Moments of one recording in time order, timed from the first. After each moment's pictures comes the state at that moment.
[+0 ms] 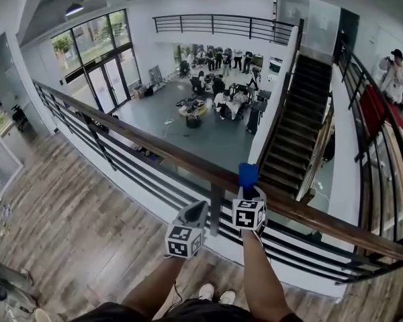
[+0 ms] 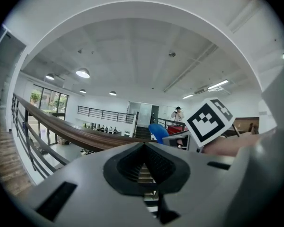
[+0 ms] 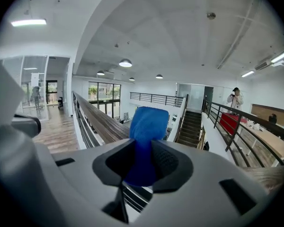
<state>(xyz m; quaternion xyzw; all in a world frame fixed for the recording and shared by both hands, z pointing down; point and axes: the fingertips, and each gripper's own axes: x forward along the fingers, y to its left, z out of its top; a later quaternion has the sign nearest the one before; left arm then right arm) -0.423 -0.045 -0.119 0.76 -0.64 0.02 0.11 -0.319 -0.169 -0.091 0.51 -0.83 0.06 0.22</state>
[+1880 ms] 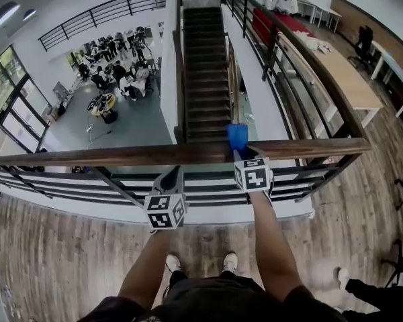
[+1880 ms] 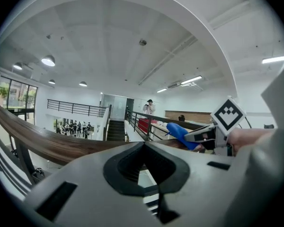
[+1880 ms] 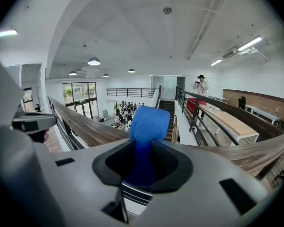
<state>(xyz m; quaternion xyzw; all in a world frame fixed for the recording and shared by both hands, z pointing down) 0.019 -0.064 -0.096 0.85 -0.51 0.07 0.11 0.222 -0.109 -0.071 0.62 -0.75 0.13 0.21</state>
